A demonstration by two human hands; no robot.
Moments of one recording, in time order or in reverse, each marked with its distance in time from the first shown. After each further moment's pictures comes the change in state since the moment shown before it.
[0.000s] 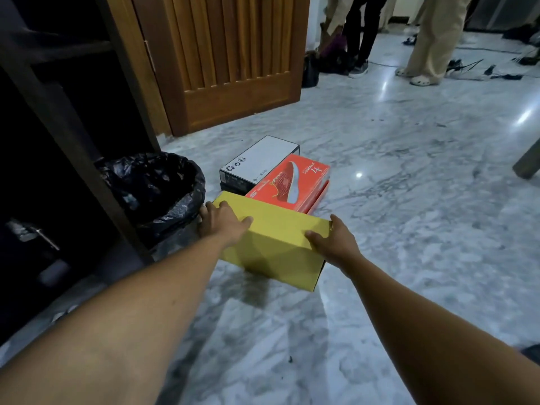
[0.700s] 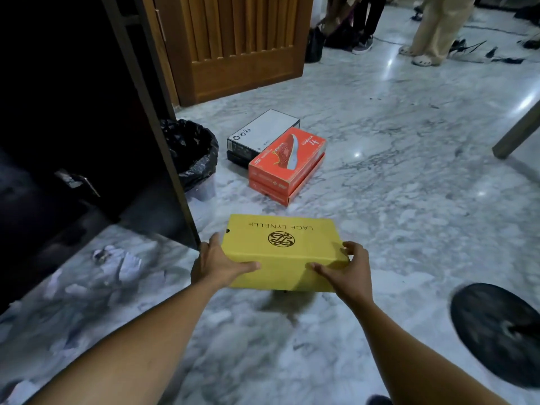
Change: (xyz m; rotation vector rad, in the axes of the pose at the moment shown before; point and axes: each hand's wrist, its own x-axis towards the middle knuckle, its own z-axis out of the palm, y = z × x) left_hand -0.187 -0.094 0.012 -0.232 -0.222 -0.092; right_hand -0.177 0.083 -0.011 0.154 0.170 -0.007
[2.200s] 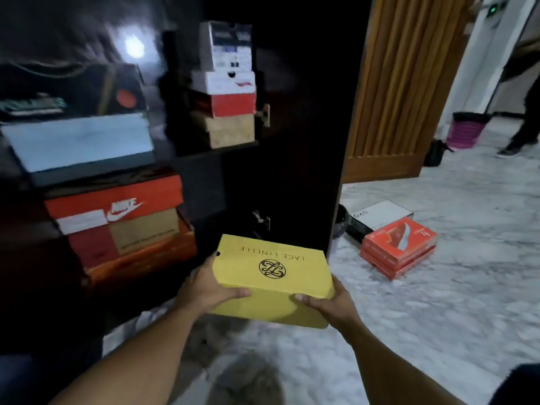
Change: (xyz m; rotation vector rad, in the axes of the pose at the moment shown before) left_hand -0.257 -0.166 -0.256 -0.187 0.417 -0.060; right_hand -0.207 -0.198 0.083 0.253 -0.723 -0.185
